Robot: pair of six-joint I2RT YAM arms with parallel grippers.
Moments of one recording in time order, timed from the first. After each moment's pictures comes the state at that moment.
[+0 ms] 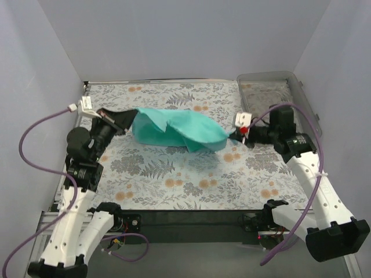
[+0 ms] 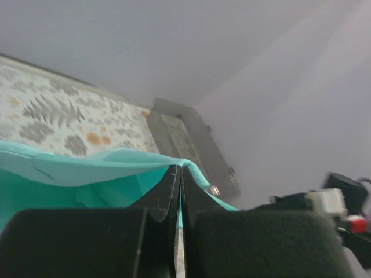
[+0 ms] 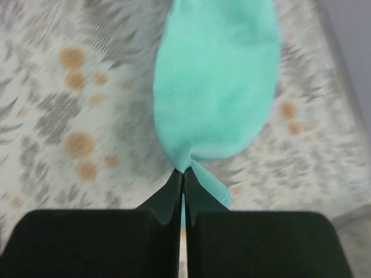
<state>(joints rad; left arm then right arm) -0.17 0.80 0.94 0.01 0.23 -0.81 0.26 1.05 1.15 -0.60 -0.85 -0.78</state>
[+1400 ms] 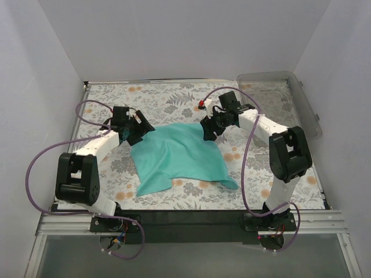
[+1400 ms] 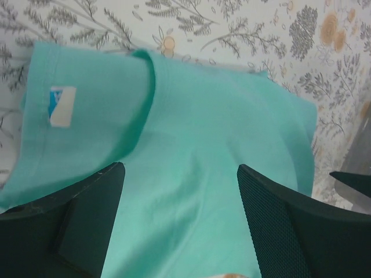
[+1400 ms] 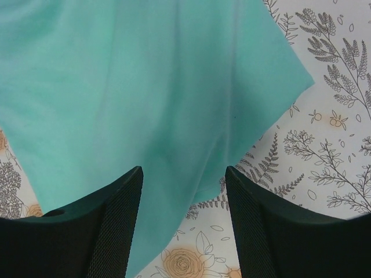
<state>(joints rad) -0.14 1.50 0.91 -0.24 0.20 -0.76 0.44 1.82 1.34 -0.51 -0.53 -0.40</state>
